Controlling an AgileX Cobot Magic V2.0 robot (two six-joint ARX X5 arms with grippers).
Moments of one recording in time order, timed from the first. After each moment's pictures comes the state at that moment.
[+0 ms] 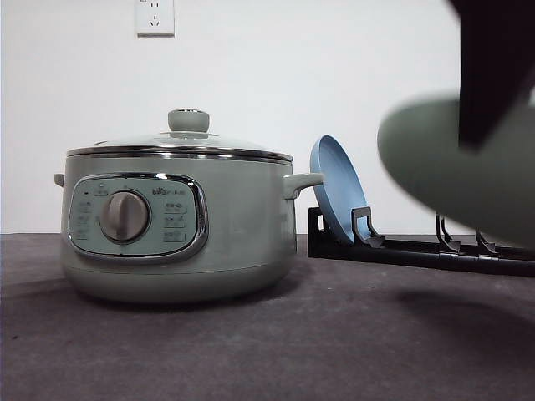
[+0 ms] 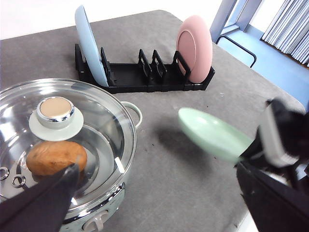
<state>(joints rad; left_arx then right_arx) -0.35 0.88 1.23 -0.83 0.52 0.01 1.02 1.13 0.94 -0.98 0.23 0.23</state>
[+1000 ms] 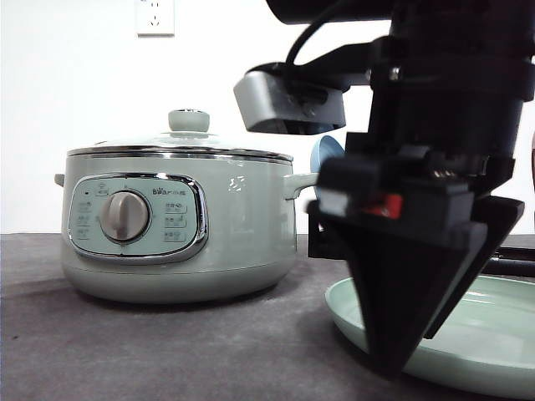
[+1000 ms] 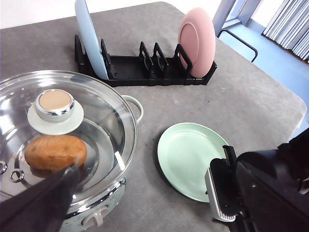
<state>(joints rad) -0.35 0.90 1.23 -0.84 0.52 0.01 1.05 1.44 0.87 -0.77 0.06 0.24</state>
